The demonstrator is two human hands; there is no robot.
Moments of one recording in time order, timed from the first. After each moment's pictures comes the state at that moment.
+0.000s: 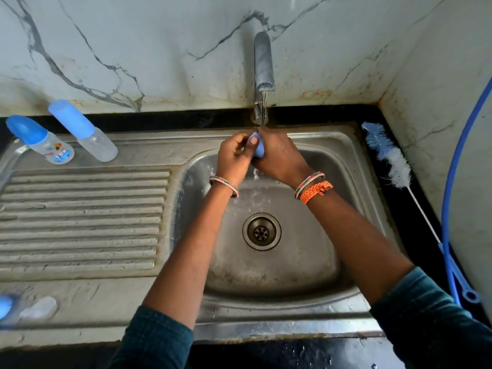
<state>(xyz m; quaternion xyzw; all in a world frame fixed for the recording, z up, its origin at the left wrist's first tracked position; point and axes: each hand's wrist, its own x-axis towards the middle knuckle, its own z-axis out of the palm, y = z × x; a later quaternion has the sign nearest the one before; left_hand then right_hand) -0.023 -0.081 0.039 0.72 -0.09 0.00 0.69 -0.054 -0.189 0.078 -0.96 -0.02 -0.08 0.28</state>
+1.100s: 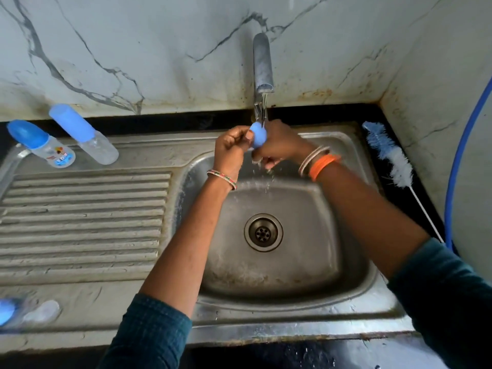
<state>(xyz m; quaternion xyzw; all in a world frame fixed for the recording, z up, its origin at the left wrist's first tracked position) -0.012 -0.083 0.053 0.68 -0.06 -0.03 0.73 -0.032 -0.205 0.099 -0.88 0.04 0.13 0.45</state>
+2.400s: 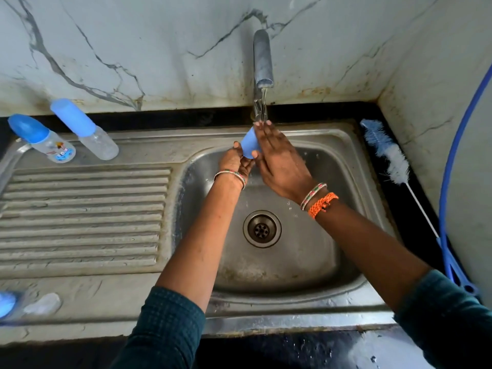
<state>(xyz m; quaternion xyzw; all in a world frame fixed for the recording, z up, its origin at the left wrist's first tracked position) -0.017 -0.089 0.033 0.39 0.27 -0.17 0.87 -0.077 -0.200 0.048 -0.97 -0.12 -0.12 0.19</state>
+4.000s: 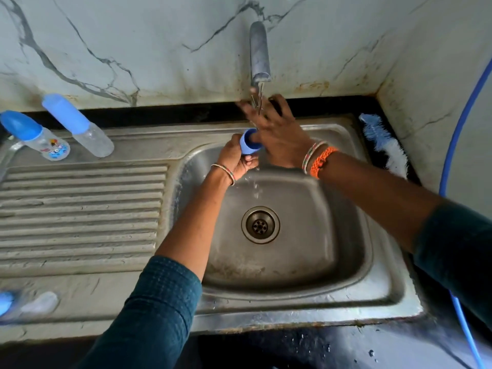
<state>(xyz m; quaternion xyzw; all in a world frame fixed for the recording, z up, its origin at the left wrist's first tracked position) 0.001 -0.091 0.021 0.51 0.11 -0.29 0.80 -0.037 -0.214 0.081 -0.95 -0.25 -0.12 -0.10</state>
